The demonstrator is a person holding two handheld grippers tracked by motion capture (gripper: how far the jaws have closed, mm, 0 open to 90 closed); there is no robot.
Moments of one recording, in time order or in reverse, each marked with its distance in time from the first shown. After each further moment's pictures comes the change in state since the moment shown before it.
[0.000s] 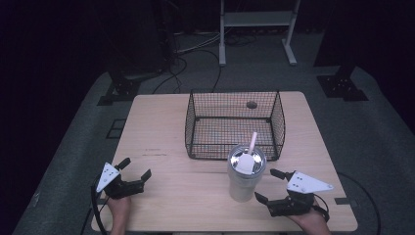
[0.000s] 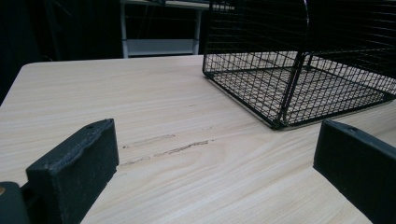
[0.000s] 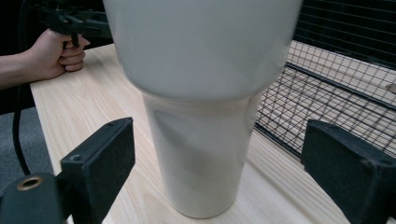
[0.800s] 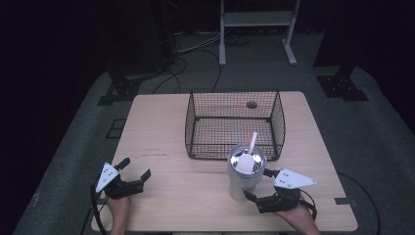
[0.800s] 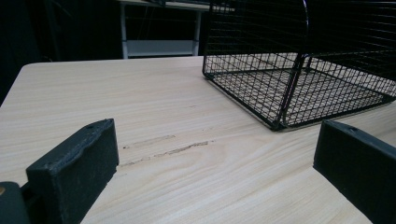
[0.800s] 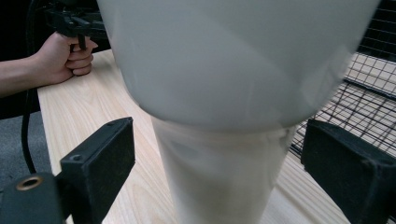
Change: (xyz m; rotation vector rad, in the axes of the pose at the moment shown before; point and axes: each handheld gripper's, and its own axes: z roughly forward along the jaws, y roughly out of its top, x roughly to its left) left arm 0.001 0.000 -0.001 -0.007 0.000 -0.004; right arm 0.005 0.002 0.030 -0.005 0.047 0.012
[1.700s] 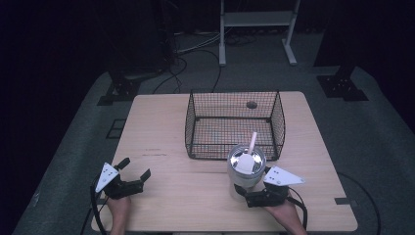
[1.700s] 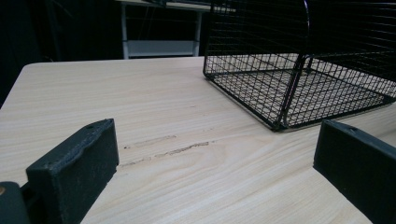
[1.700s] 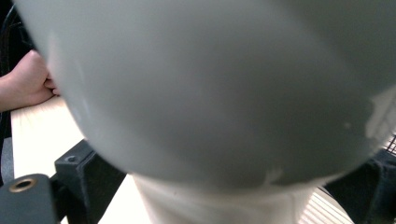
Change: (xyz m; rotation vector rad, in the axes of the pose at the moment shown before) left arm 0.000 0.000 0.000 -0.003 0.002 -0.003; right arm 0.002 -0.005 0.031 -0.076 -0.045 0.024
